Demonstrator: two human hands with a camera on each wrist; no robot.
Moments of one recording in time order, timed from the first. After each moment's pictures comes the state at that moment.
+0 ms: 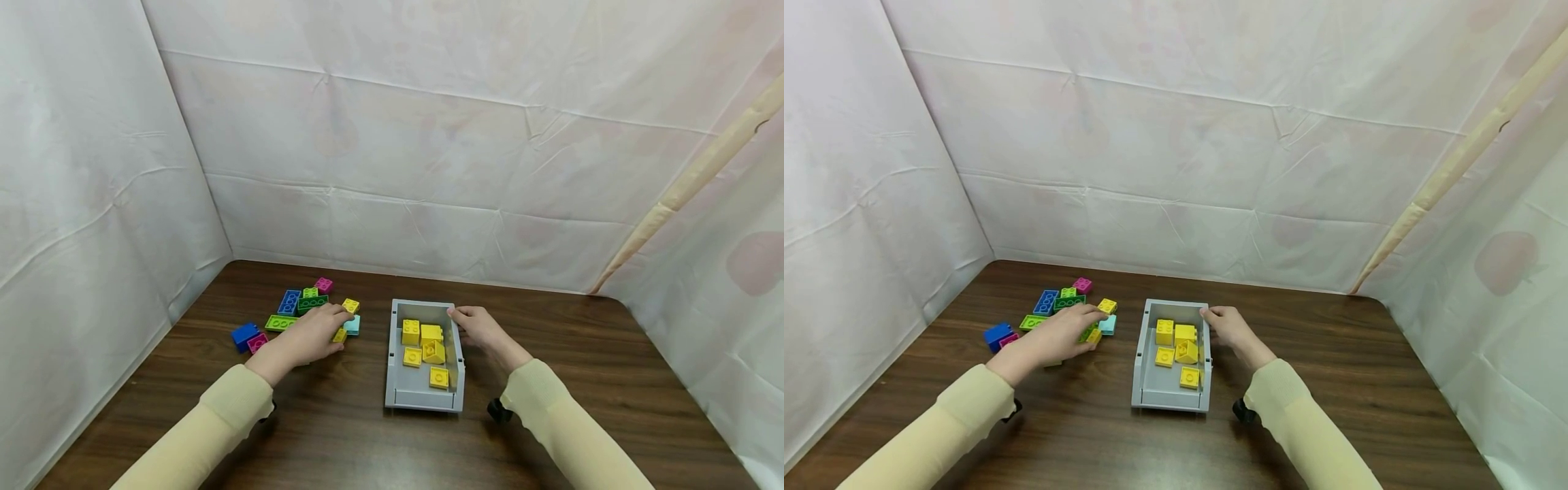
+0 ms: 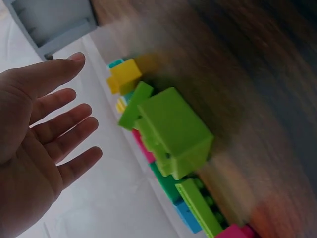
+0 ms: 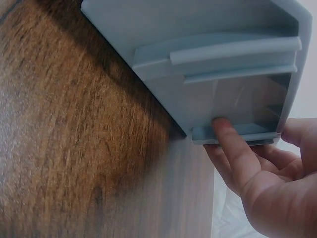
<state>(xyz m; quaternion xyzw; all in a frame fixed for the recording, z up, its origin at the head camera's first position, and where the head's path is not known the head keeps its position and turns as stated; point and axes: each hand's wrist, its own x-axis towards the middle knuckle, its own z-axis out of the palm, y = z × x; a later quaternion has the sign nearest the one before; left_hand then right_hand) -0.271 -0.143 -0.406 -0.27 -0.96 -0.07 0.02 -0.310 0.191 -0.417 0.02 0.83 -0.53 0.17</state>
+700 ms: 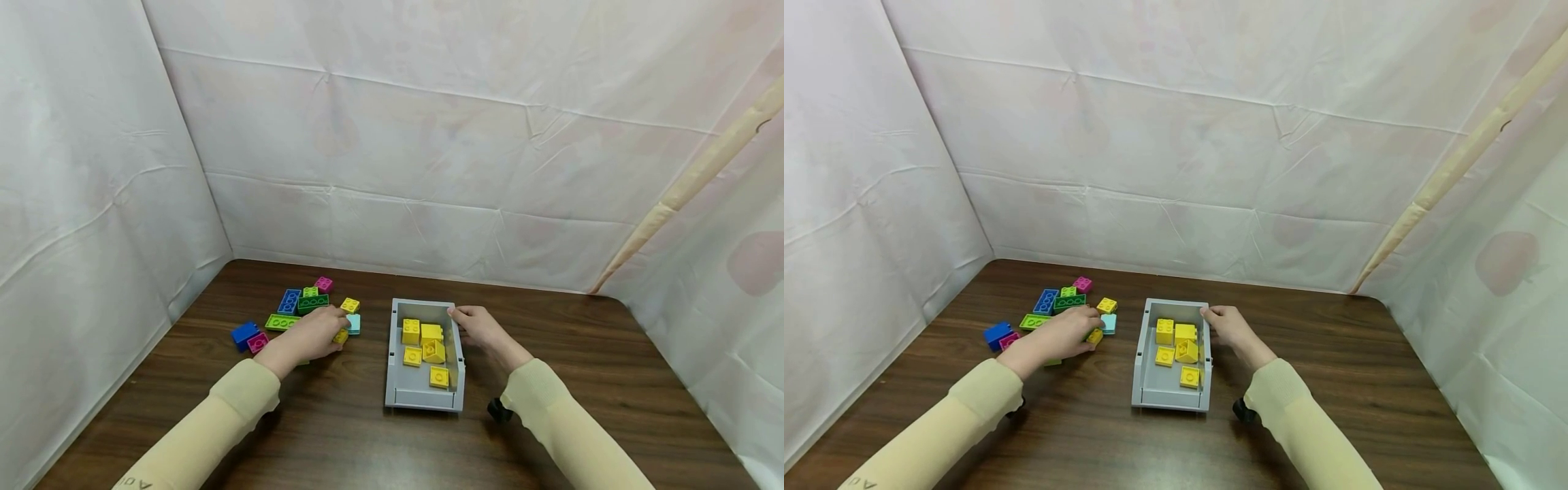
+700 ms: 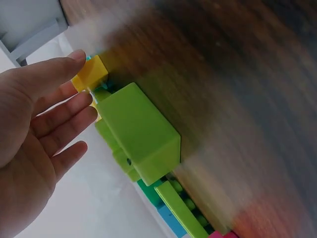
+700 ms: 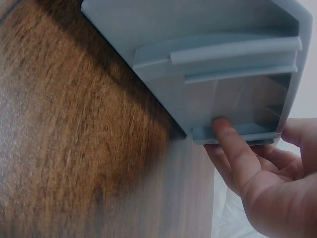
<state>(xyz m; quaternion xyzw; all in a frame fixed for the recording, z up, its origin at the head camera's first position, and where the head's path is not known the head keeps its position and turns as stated) -0.290 -0.145 -0.424 -0.30 -0.95 -0.02 0.01 -0.308 0.193 -0.416 0.02 0.83 -0.53 0.17</state>
